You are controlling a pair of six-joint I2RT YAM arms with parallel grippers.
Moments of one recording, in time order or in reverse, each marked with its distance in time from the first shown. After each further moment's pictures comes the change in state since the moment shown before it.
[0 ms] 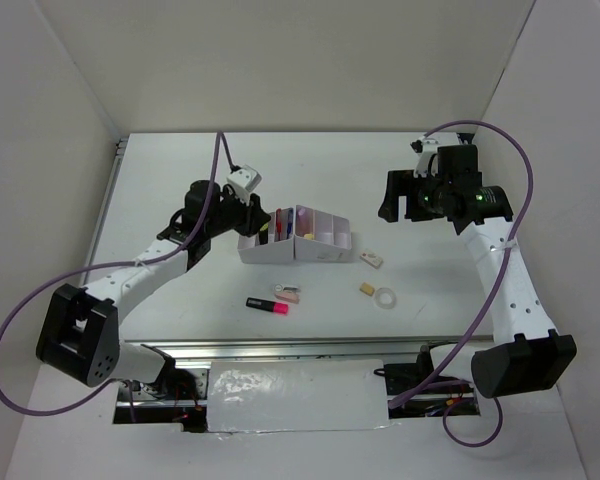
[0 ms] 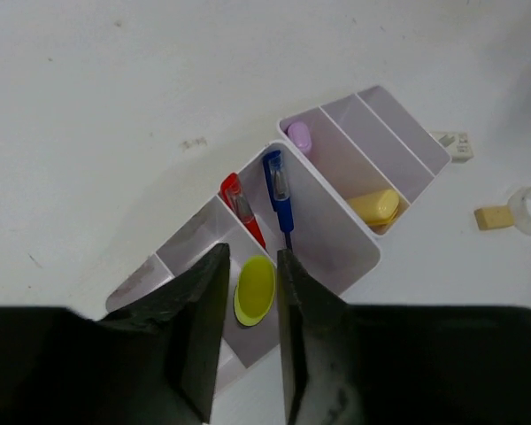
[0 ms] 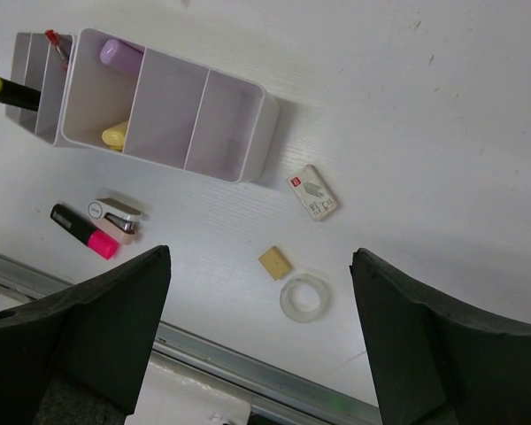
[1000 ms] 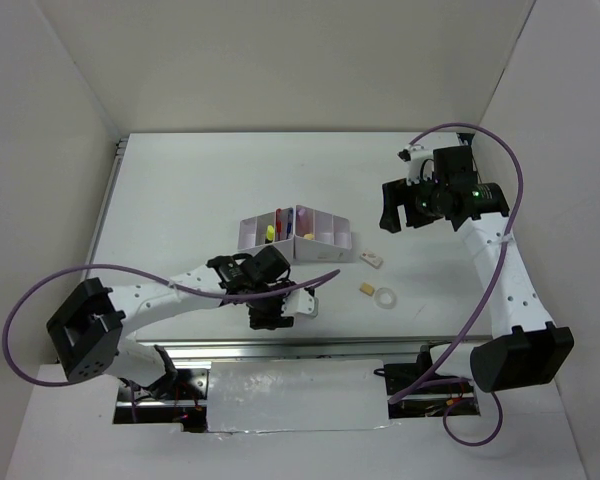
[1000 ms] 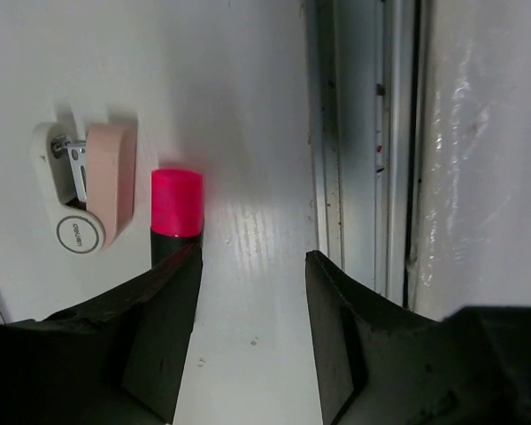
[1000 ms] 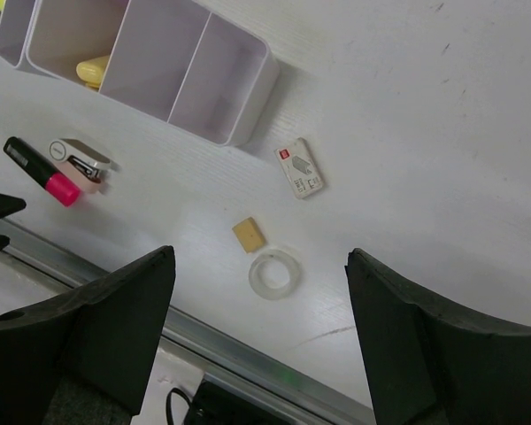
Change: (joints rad) left arm -0.518 0.038 0.016 -0.777 -0.006 0.683; right arm -0.005 0.028 0.002 -0.072 -0.046 -0.196
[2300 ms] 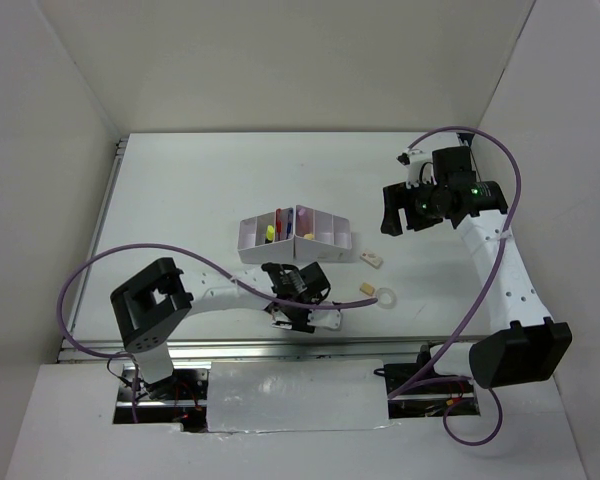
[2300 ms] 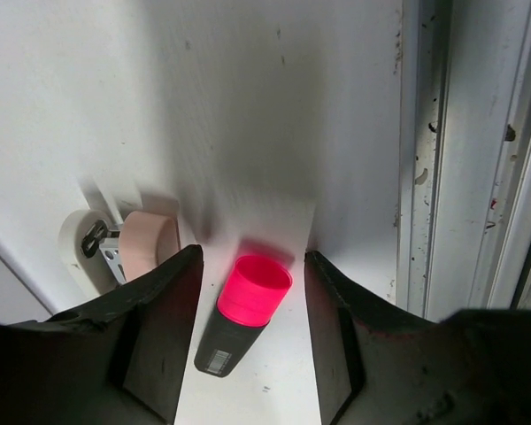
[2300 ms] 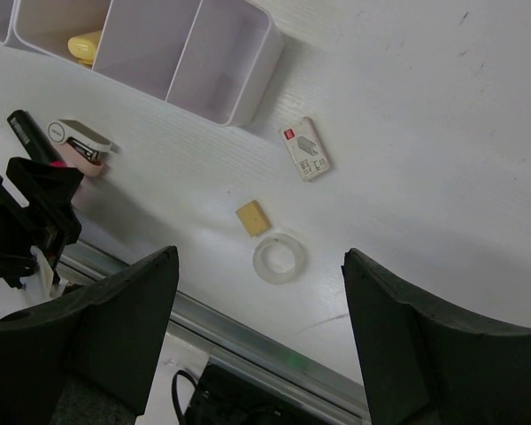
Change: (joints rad) left arm -0.150 0.350 0.178 0.018 -0.319 0.024; right arm -0.011 0.020 0.000 -0.047 -0.013 -0.011
